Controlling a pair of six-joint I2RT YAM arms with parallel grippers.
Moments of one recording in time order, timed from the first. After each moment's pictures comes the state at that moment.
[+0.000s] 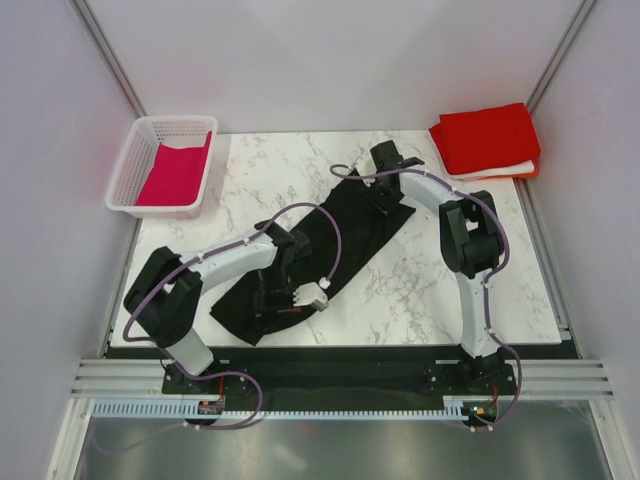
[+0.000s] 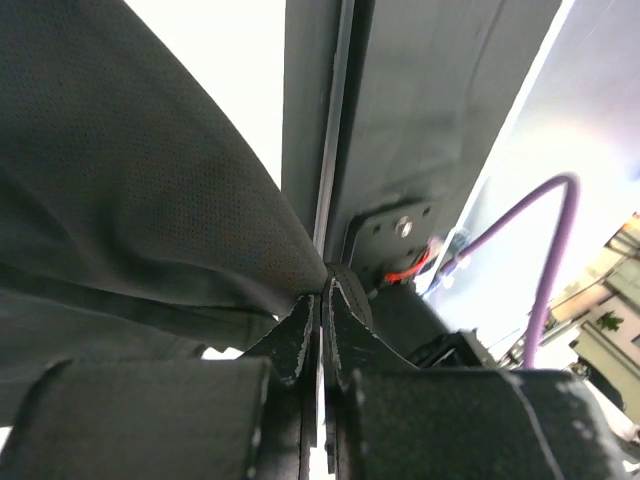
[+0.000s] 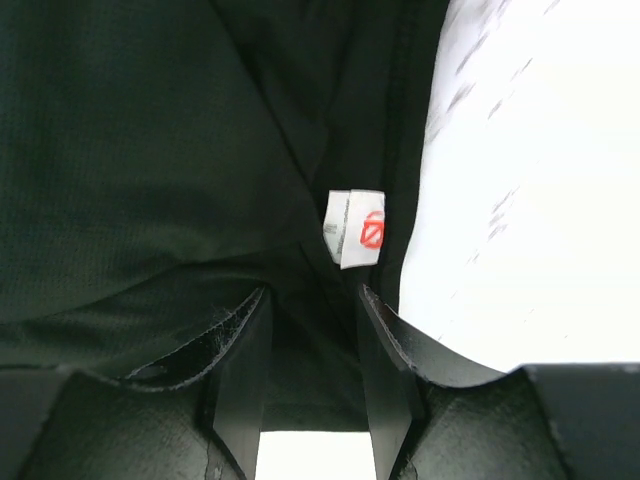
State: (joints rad) left arm -0.73 1.62 1.06 -1.34 0.36 0.79; right arm 0.35 2.21 1.72 -0.64 0.05 -0.49
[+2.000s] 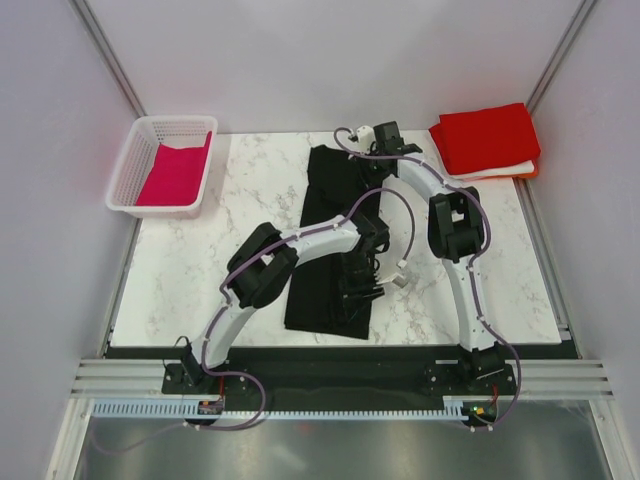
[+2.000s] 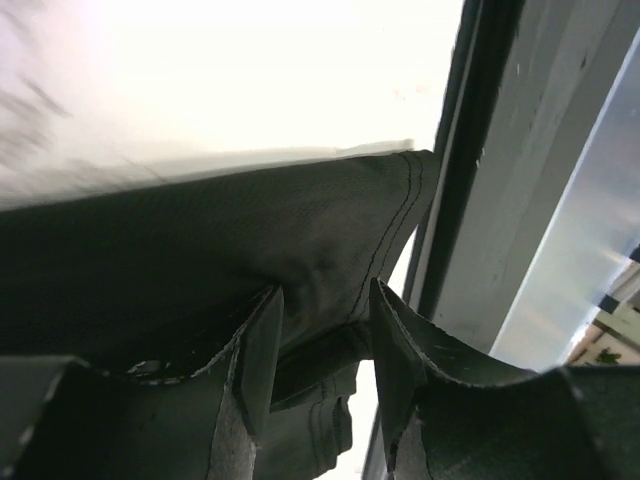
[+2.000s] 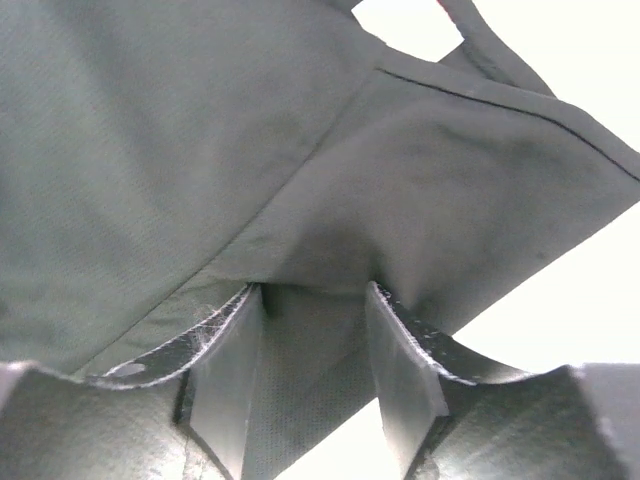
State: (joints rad) left arm -0.93 2.27 1.74 -1.21 0.61 0.60; right arm 0.29 2.48 2.11 -0.52 -0.20 -0.29
